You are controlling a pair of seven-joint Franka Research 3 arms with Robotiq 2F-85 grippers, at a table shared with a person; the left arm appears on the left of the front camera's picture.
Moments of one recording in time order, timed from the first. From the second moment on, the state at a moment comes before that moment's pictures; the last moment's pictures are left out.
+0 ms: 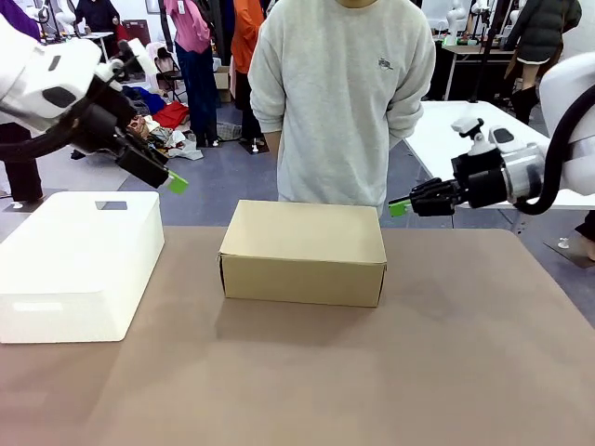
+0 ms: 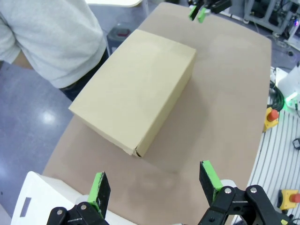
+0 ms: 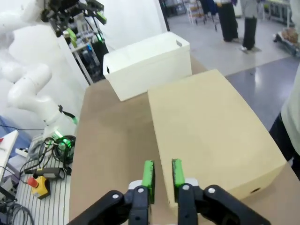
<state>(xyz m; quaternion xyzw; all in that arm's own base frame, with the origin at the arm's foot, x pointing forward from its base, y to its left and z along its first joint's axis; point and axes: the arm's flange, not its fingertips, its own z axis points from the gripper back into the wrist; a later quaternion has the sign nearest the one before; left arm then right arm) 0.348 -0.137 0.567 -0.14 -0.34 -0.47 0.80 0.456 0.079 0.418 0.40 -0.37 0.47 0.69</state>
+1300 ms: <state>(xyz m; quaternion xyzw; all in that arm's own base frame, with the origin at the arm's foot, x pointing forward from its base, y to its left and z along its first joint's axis) 0.404 -0.204 0.546 -0.13 -0.30 -0.43 0.84 0.378 0.089 0.504 0.20 -0.32 0.49 0.78</state>
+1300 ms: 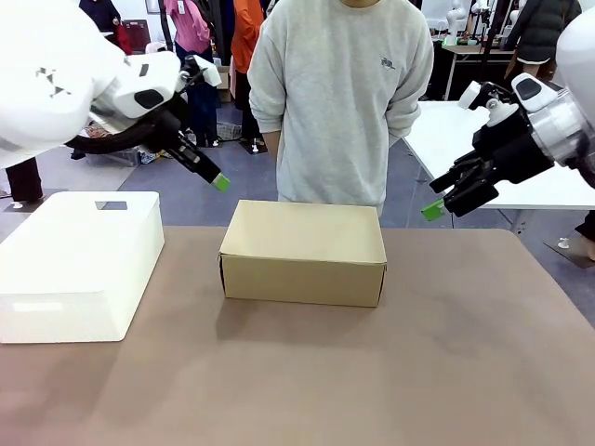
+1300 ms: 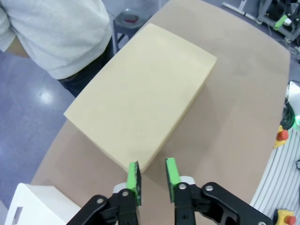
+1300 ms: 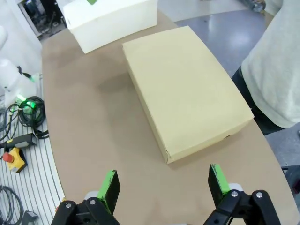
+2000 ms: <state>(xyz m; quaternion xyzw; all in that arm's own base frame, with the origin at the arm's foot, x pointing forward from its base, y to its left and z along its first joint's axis) 0.430 -0.223 0.533 -0.13 -0.29 -0.43 0.85 0.357 0.088 0.514 0.15 -0.33 0.50 0.79</state>
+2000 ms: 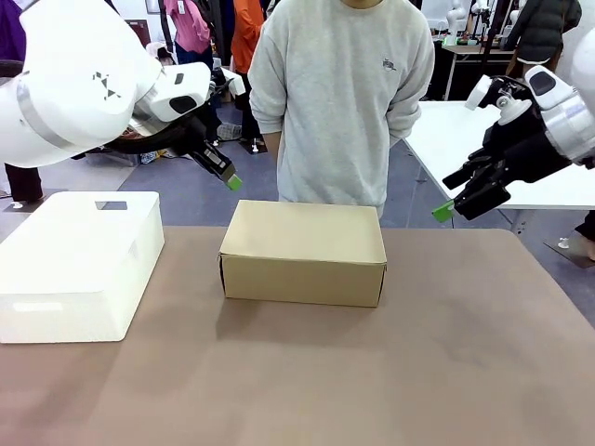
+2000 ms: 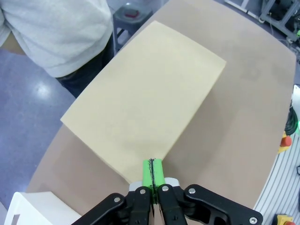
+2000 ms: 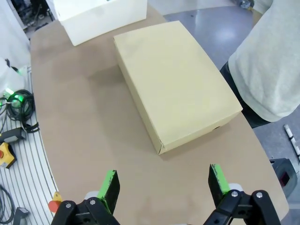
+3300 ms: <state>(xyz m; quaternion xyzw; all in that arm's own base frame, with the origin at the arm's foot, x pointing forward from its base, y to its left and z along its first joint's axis) 0.512 -0.272 0.508 -0.16 -0.29 -0.34 0.88 0.349 0.111 0.545 0.09 -0.36 0.47 0.80</state>
